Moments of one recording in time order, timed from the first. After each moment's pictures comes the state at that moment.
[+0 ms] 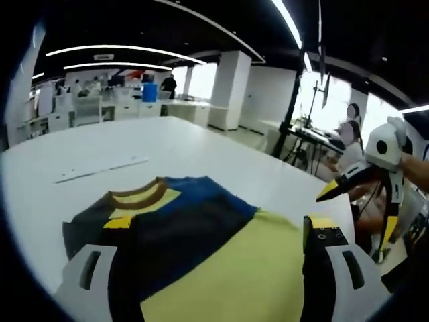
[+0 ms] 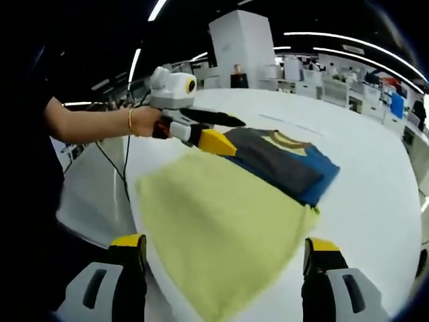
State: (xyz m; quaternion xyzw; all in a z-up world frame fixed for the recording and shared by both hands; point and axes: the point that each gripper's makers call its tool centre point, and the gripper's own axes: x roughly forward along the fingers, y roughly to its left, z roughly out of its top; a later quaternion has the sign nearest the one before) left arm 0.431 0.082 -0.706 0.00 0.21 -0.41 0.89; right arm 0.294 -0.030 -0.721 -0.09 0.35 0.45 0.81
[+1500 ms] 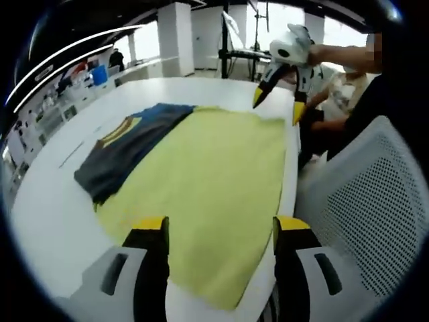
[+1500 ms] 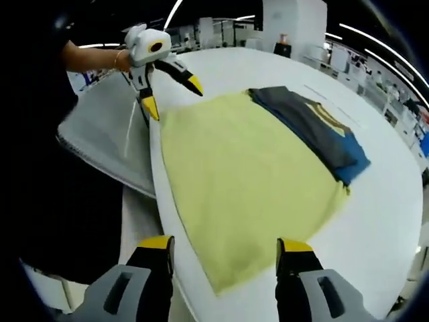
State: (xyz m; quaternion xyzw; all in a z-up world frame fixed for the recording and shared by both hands) left arm 0.249 0.183 -0.764 0.21 0.32 -0.50 0.78; right arm 0.240 -0.046 -0.775 -0.24 0.40 0.50 0.72
